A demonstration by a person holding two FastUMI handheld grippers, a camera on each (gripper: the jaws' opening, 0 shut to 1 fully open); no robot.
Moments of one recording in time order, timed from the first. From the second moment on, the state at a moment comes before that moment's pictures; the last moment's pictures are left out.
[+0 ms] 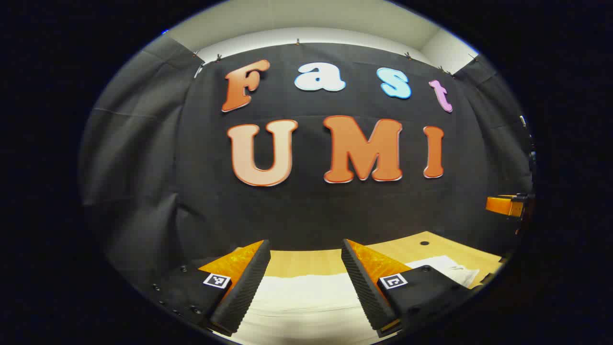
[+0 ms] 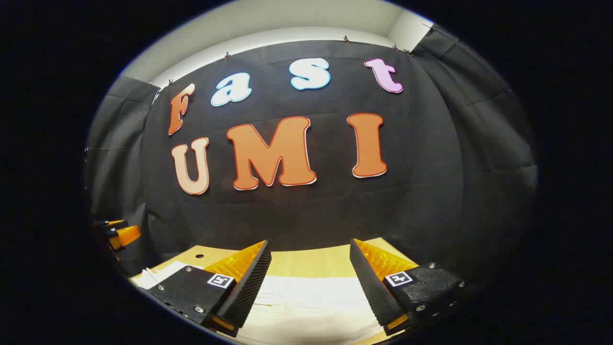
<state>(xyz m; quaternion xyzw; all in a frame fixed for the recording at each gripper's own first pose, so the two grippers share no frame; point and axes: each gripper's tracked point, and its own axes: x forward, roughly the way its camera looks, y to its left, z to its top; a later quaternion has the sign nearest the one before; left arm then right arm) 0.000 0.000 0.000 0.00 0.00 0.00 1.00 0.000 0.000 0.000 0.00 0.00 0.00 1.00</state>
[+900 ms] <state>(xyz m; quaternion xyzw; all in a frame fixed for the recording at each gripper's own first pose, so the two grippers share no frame) -0.005 0.089 -0.001 -0.01 0.01 -0.01 1.00 -0.015 0.033 -0.001 -0.03 0.03 -0.04 1.00</state>
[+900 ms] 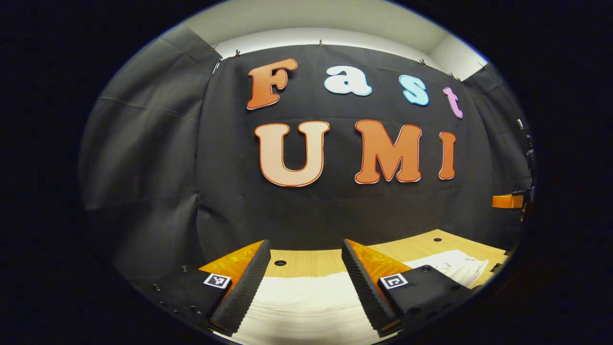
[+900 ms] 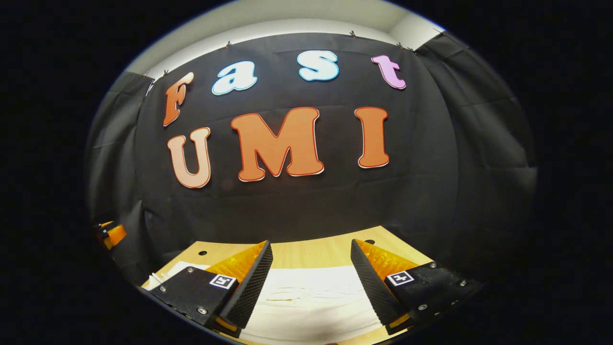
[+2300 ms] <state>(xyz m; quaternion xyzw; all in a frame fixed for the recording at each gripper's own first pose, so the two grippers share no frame) -0.001 0.126 -0.029 -0.02 0.04 0.03 1.00 -0.060 -0.056 -0.193 0.35 0.30 -0.14 0.88</state>
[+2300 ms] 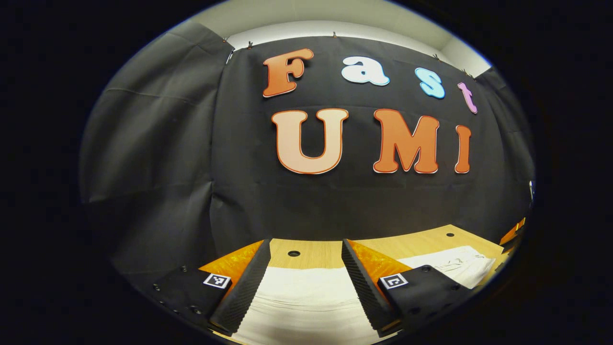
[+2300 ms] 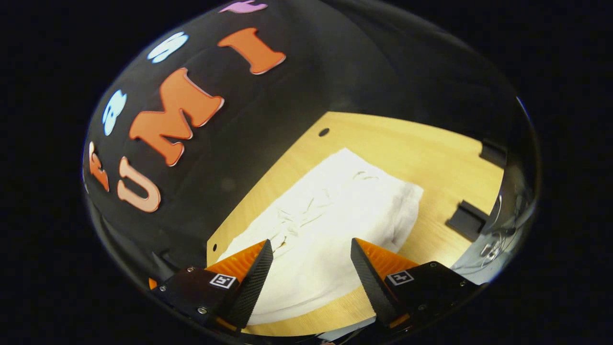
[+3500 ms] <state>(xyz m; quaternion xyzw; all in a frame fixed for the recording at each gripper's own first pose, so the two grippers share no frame) -0.041 0.198 -0.056 -0.02 0.07 0.14 0.99 -0.050 -0.111 -0.313 0.44 0.39 -0.25 0.77</state>
